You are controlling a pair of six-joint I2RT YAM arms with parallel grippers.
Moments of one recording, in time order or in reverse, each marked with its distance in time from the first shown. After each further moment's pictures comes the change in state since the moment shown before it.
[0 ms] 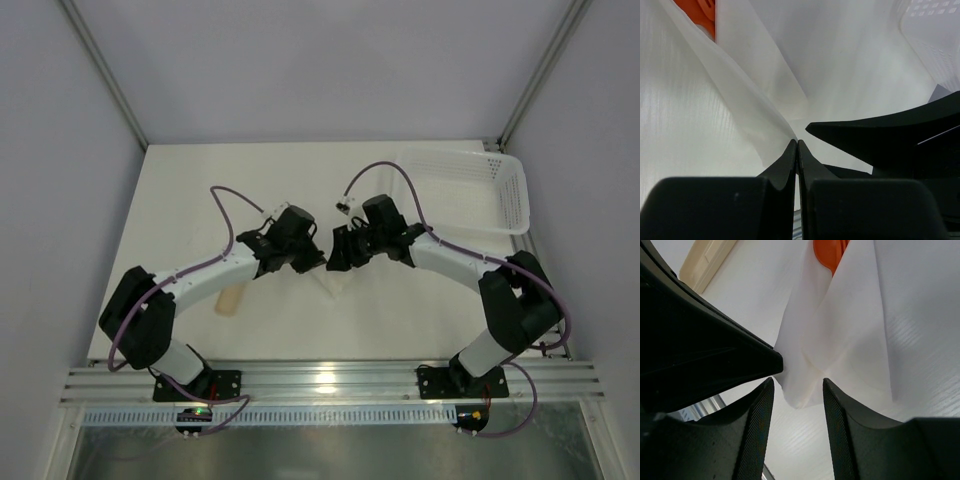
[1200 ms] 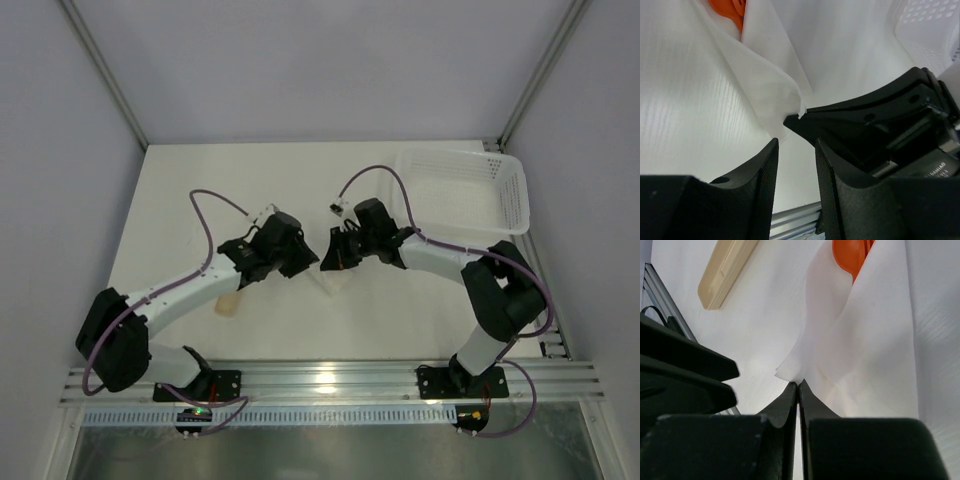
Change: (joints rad) left arm 0.000 -0.132 -0.076 -0.031 -0.058 0.006; right arm 0.030 0.095 -0.004 0.143 -0.040 0.139
